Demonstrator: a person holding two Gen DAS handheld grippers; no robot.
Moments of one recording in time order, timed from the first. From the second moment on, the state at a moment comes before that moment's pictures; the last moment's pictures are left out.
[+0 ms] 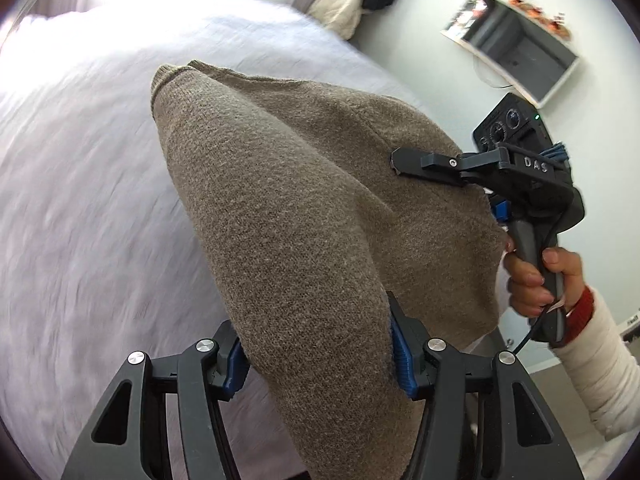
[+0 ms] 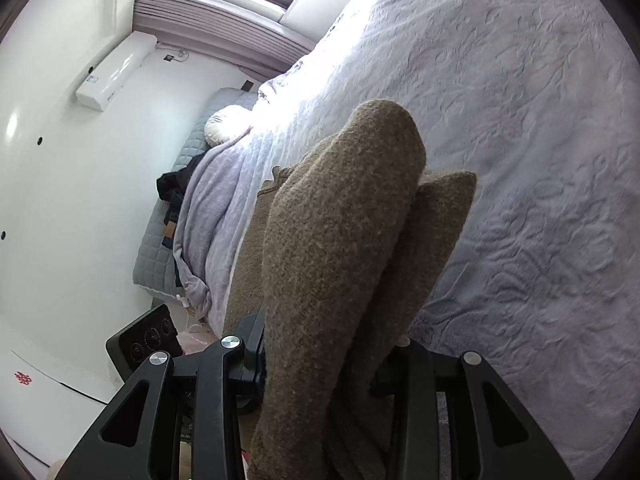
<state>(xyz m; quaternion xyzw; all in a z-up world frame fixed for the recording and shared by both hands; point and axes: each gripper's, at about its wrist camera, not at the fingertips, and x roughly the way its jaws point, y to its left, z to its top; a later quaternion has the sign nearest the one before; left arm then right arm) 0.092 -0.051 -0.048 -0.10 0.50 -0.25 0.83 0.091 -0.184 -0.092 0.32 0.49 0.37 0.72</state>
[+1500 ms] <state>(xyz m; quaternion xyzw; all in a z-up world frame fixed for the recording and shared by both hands) -0.004 -0.053 -0.057 -0.02 0.45 0.01 0.89 -0.047 -0.178 -0.071 0.13 0.49 0.19 0.84</state>
